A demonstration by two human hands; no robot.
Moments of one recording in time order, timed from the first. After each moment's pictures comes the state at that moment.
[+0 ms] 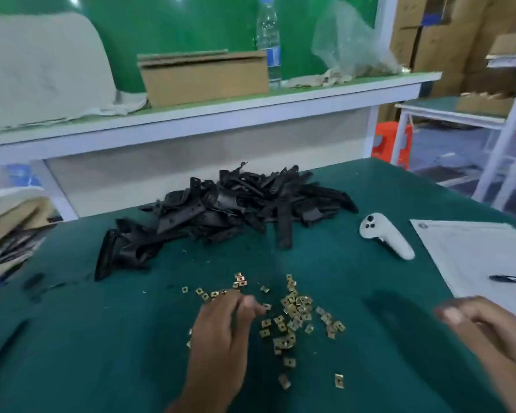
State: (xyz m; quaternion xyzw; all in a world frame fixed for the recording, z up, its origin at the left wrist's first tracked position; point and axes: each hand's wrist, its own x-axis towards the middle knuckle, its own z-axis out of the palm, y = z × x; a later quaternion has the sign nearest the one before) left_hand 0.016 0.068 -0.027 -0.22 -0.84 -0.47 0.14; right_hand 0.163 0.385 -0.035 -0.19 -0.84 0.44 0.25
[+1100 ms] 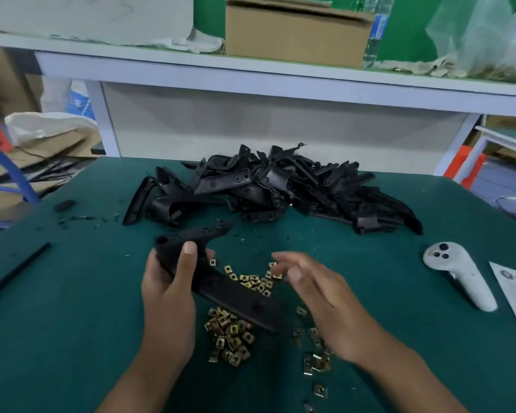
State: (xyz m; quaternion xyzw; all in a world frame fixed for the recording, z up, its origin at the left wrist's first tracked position) left_hand -0.045 0.014 -0.046 0.00 -0.54 -0.82 0.19; right_hand -0.024 0.235 -0.025 0.18 -0.89 0.42 0.02
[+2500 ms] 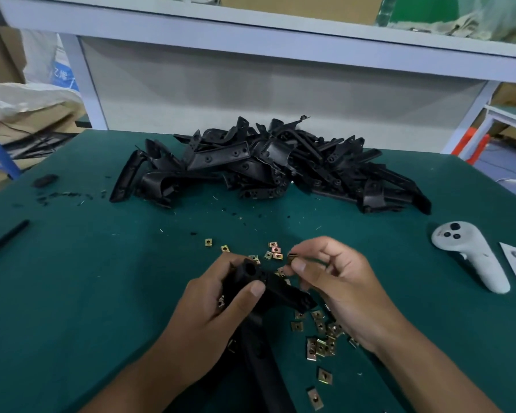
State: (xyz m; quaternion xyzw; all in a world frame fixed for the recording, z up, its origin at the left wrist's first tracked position) left_hand -0.024 0.020 -0.066 -0.21 -0.76 -0.62 0.03; right_hand -0.024 0.231 -0.025 0.08 -0.68 0.73 -0.02
